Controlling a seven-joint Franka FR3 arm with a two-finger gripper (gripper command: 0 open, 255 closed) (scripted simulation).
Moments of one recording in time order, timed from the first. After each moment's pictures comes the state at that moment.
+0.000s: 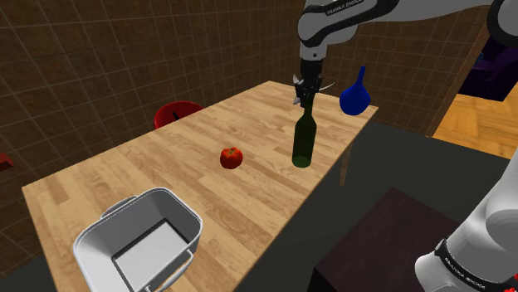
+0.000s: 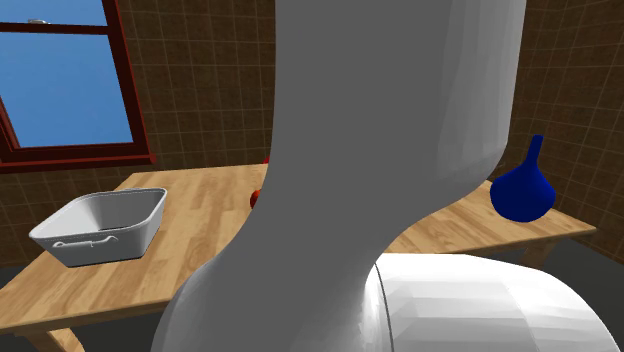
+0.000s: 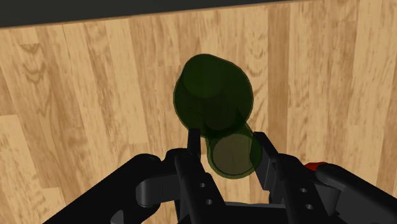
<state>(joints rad) -0.04 0.18 -0.09 -1.74 0.04 1.89 -0.20</state>
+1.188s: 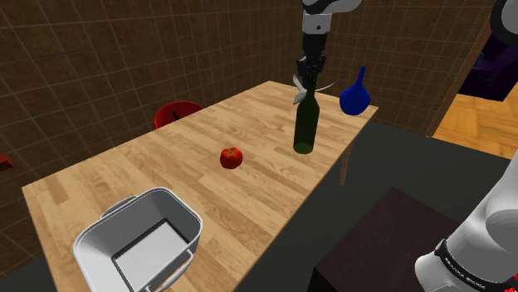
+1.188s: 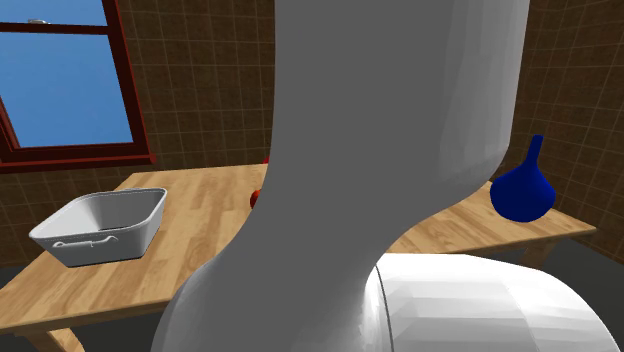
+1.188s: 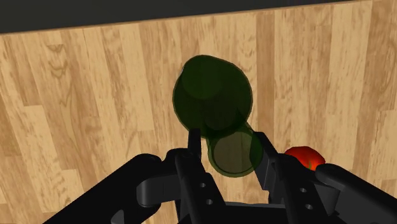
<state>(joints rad) -0.04 0.17 -0.09 -1.55 0.03 1.69 -0.19</state>
